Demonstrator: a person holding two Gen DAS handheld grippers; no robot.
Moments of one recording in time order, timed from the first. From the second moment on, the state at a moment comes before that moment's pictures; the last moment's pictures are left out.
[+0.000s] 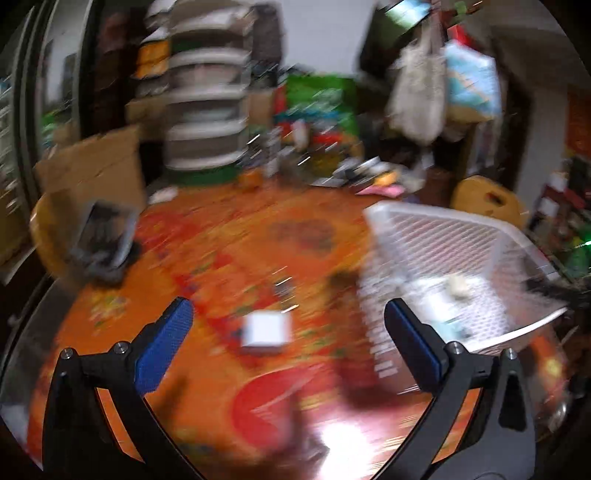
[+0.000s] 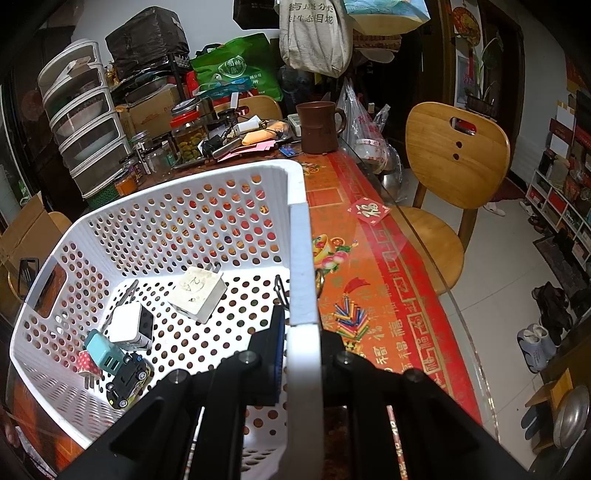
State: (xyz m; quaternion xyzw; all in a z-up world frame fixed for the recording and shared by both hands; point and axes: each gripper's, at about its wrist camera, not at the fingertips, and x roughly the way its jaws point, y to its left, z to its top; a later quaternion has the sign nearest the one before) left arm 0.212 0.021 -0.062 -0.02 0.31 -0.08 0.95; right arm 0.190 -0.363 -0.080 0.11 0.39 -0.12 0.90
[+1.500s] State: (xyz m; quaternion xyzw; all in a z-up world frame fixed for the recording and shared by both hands) left arm 0.274 -0.011 -0.136 0.06 0.35 0.00 0.93; right arm 0.192 -0.356 -0.079 0.09 0.40 -0.15 0.90
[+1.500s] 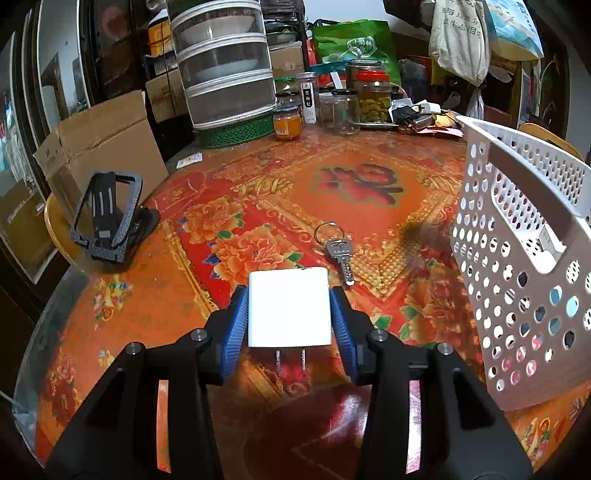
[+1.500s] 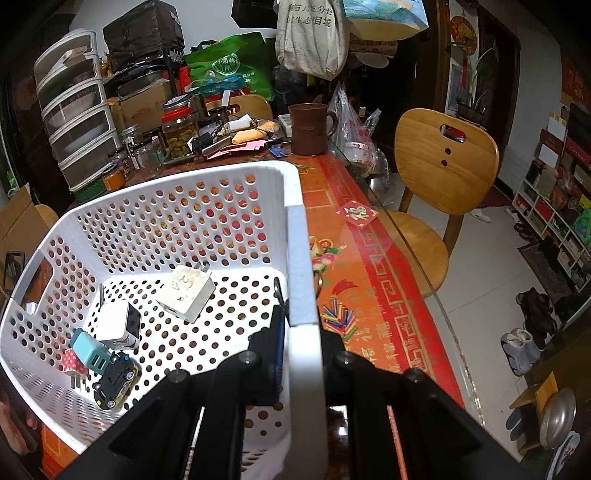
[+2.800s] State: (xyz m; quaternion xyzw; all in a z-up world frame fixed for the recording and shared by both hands) left arm 0.237 -0.194 -0.016 0.19 0.29 -0.04 0.94; right arm 0.184 -0.370 -0.080 0.14 0.37 -0.11 0.91
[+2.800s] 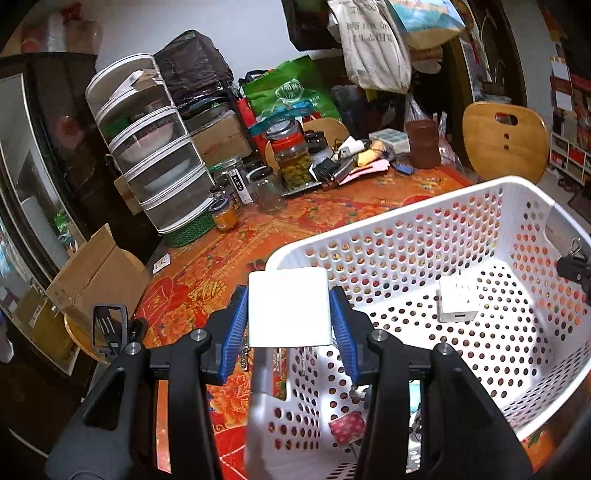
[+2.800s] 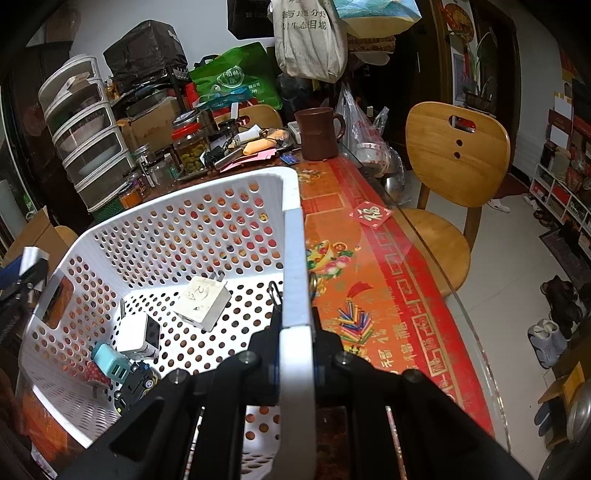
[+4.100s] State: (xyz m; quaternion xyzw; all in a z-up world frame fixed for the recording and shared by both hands) left arm 0.281 -0.035 0.008 0.04 0.30 -0.01 0.95; right arm 0.186 -0.369 -0.080 0.14 0.37 -0.11 0.91
